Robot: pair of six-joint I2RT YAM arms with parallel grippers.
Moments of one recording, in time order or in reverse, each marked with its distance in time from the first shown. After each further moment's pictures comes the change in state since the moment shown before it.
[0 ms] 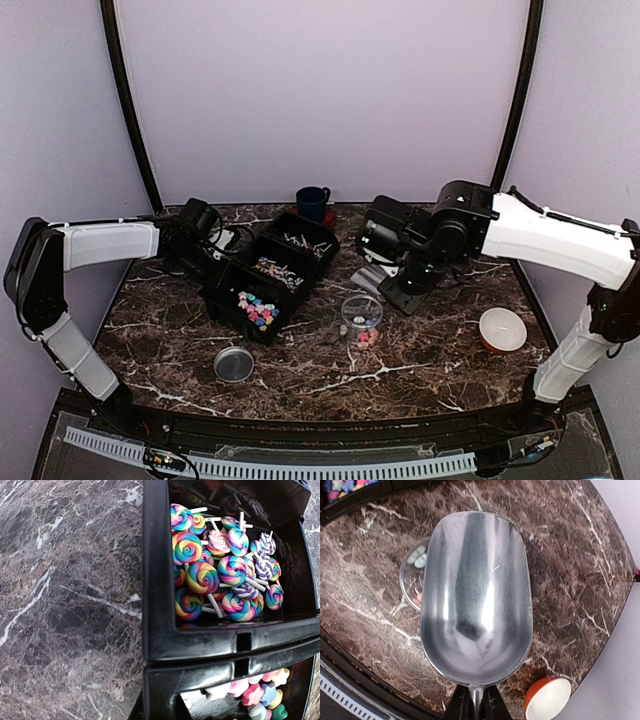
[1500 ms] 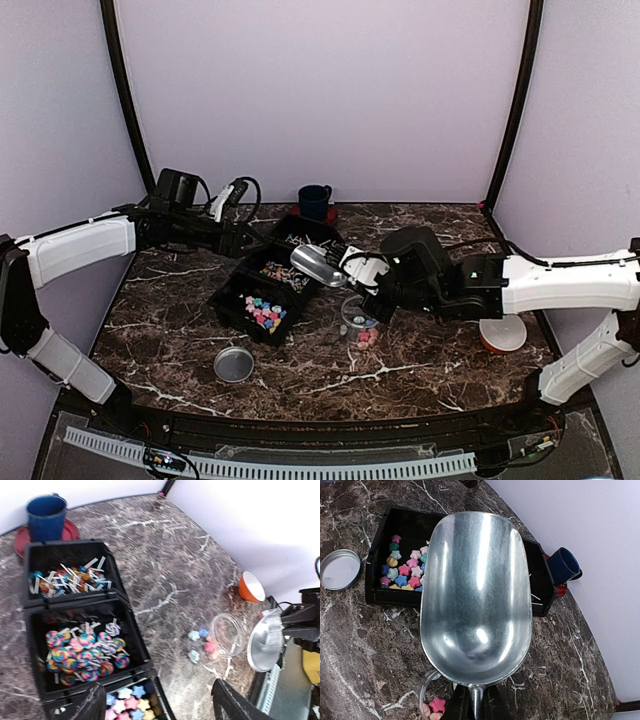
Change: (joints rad) left arm 0.003 -0.170 0.029 0.251 0.498 -0.078; right arm 0.005 -0.229 -0.581 1.099 -0.038 -0.579
